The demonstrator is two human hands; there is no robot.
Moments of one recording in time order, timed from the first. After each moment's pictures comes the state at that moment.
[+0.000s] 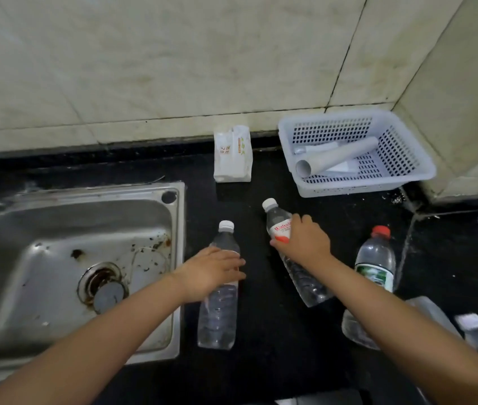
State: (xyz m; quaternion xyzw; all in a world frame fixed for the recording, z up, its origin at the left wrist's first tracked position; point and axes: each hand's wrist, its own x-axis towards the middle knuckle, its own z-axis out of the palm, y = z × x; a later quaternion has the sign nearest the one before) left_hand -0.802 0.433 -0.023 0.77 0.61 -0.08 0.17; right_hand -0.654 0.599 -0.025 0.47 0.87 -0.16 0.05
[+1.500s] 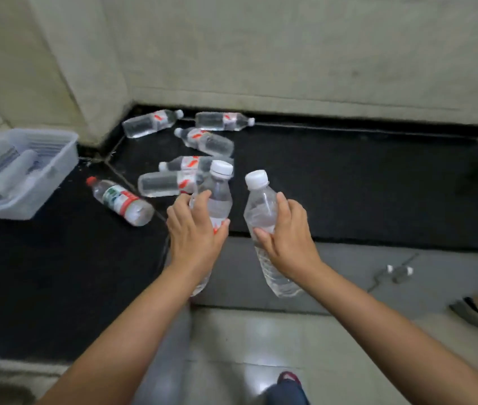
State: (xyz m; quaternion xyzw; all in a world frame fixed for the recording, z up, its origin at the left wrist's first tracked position) left_hand -0.561 0.274 0.083 0.87 0.35 0.34 0.10; right_hand -0.444 0.174 0.075 0.82 0.50 0.02 -0.28
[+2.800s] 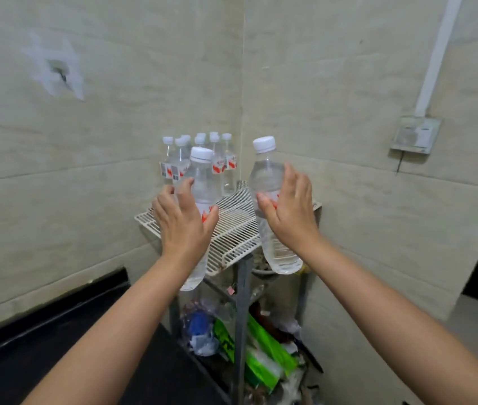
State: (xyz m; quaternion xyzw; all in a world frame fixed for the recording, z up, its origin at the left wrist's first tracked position) left_hand 0.320 -0.232 0.246 0.82 -0.08 0.47 0.30; right_hand 0.334 -0.393 0.261 0.86 0.15 0.41 -0.26
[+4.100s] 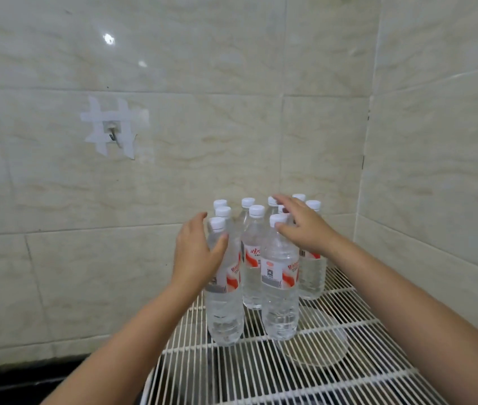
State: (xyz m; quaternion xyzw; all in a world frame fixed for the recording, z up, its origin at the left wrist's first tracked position) left_hand 0.602 -0.219 0.283 0.82 0.21 0.46 0.27; right_hand 0.729 -0.365 0.327 0.80 0.48 0.10 -0.35
